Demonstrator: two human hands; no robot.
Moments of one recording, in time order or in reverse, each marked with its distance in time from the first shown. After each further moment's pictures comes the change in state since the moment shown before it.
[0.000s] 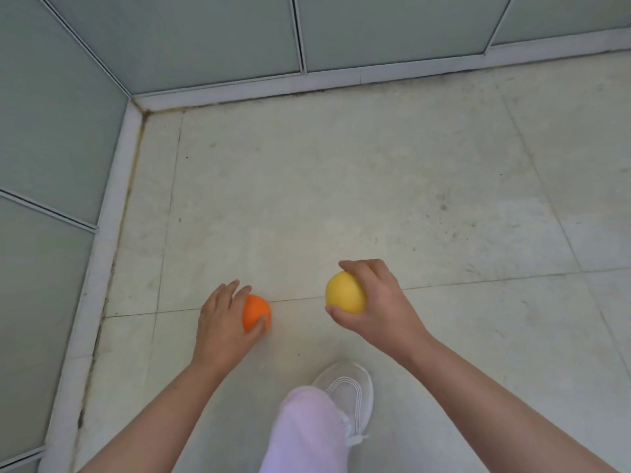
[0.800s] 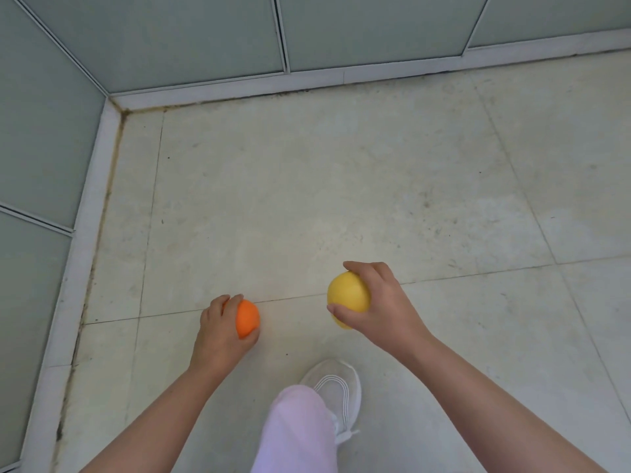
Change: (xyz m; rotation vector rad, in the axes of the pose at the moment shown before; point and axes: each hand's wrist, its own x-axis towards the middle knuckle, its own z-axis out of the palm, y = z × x) left_hand -0.005 0.009 0.019 -0.207 -0.027 -0.134; right_hand -0.011 0.010 -0.012 0.059 0.002 0.099
